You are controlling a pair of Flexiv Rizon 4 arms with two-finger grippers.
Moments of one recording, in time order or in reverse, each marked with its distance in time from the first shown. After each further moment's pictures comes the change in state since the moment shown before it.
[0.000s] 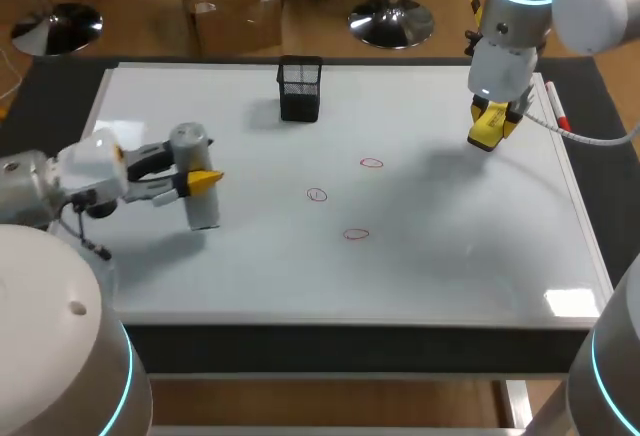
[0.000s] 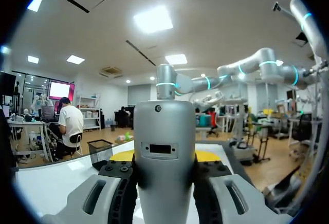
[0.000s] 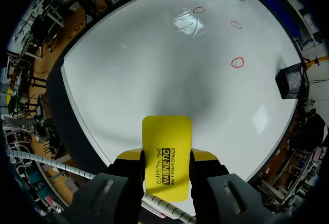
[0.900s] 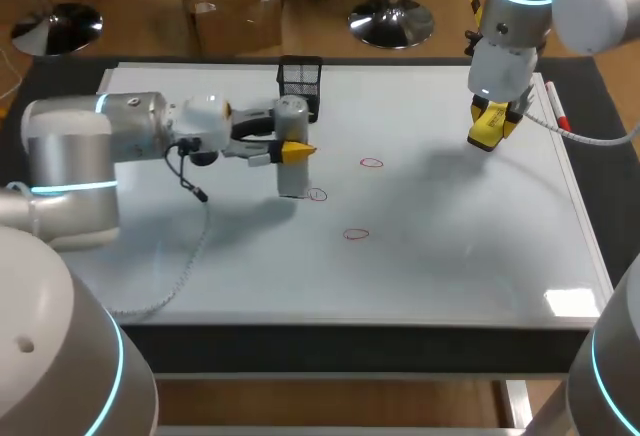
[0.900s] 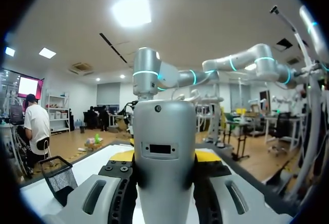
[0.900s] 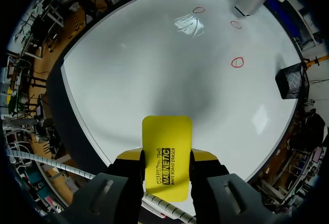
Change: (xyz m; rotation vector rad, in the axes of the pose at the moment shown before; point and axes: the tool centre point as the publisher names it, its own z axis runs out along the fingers) left arm -0.006 0.015 0.152 0.001 0.289 -0.008; right arm 0.000 0.000 0.000 0.000 0.000 0.000
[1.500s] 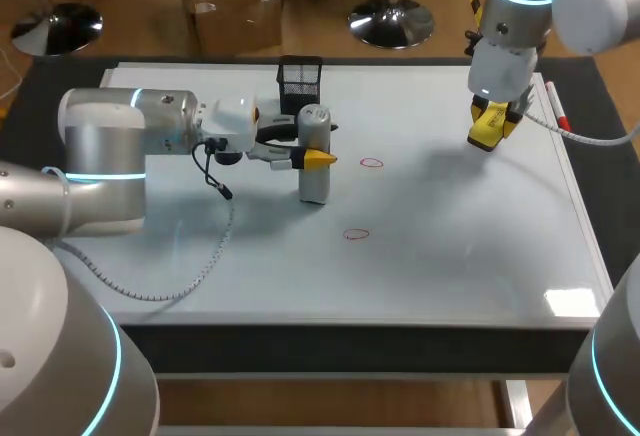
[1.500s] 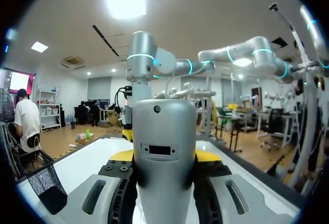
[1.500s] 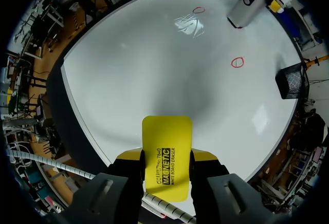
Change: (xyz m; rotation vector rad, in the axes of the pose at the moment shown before) left arm -0.009 0.036 0.039 -0.049 0.095 -0.006; right arm 0.000 0.000 0.000 0.000 0.000 0.000
